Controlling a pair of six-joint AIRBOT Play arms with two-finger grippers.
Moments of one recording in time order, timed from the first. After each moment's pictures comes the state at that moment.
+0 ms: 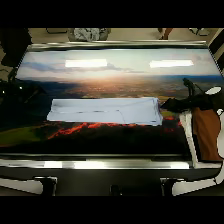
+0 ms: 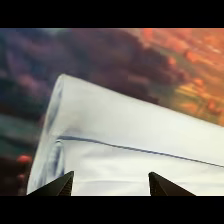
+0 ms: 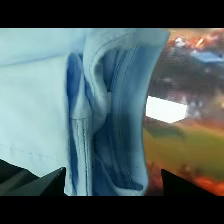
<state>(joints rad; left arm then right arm) 0.35 -1.63 1.59 1.04 -1.31 -1.47 -0.39 -1.70 1.35 -0.86 1.30 0.91</state>
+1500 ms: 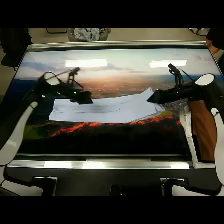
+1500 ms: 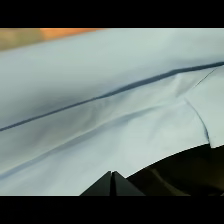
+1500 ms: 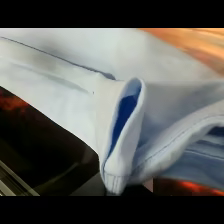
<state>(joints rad) -0.26 -1.70 1.55 0.95 -1.19 -1.40 -0.13 -1.43 1.35 -0.80 1.33 1.07</state>
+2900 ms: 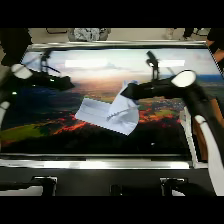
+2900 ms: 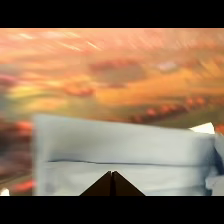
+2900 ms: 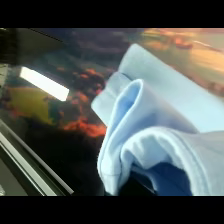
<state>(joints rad) -0.04 -1.48 1.55 1.04 -1.13 -1.42 0.21 -1.36 1.35 -0.65 1.07 1.27</state>
